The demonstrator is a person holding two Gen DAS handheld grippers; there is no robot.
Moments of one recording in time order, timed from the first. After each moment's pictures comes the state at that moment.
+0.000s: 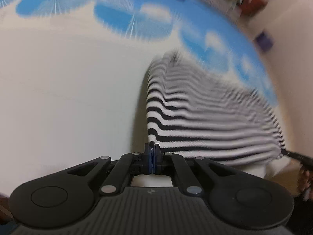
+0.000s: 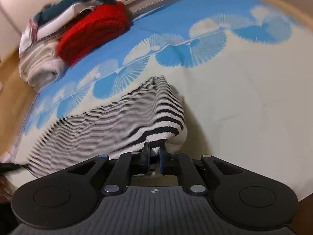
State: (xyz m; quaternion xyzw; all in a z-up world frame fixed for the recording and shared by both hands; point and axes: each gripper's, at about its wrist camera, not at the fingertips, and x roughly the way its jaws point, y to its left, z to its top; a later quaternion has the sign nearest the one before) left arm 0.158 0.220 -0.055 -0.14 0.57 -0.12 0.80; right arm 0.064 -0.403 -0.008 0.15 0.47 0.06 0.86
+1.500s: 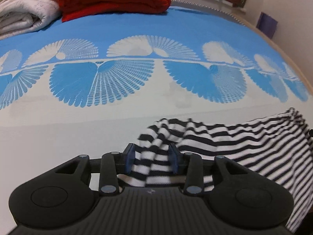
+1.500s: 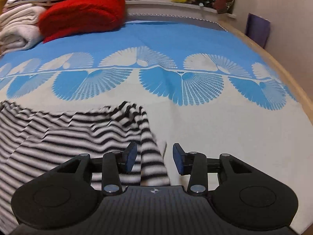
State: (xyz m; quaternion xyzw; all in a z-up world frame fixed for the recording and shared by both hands) left arm 0.294 0.110 -0.065 0.00 0.47 -0.09 0.88; right arm 0.166 -0.347 -0.022 -0.01 0.41 -0.02 0.91
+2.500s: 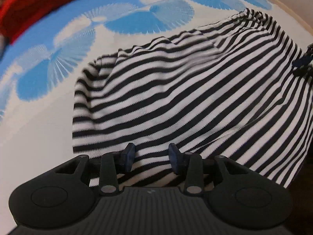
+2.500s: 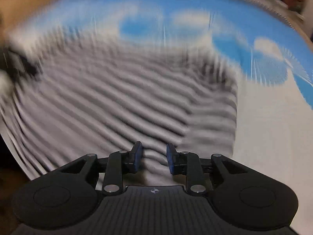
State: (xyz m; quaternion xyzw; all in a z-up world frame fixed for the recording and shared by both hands) left arm 0.232 0.067 -0.087 0.20 0.50 -0.22 0.82; right arm 0.123 -0.306 -0.064 -0.13 0.50 0.16 0.84
